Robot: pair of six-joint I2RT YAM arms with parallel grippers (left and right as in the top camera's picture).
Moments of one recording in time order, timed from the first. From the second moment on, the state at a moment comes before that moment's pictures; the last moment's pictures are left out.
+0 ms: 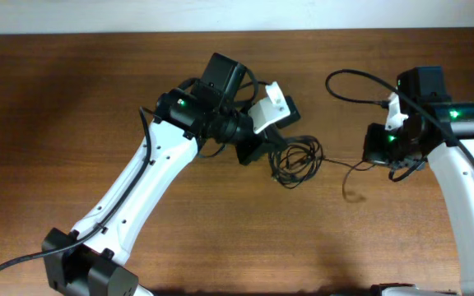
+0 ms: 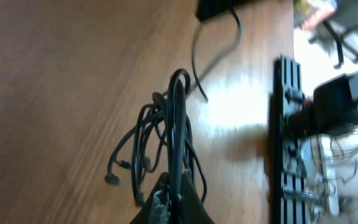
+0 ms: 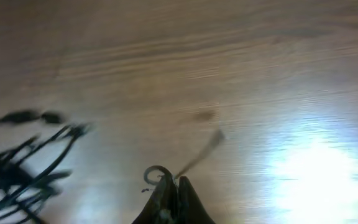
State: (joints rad) left arm -0.50 1.68 1.61 -0.96 0.74 0.49; right arm 0.03 1.47 1.46 -1.33 -0.12 0.25
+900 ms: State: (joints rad) left arm -0.47 1.68 1.61 -0.82 0.95 0.04; right arm 0.03 1.47 1.46 -1.31 -0.34 0.53
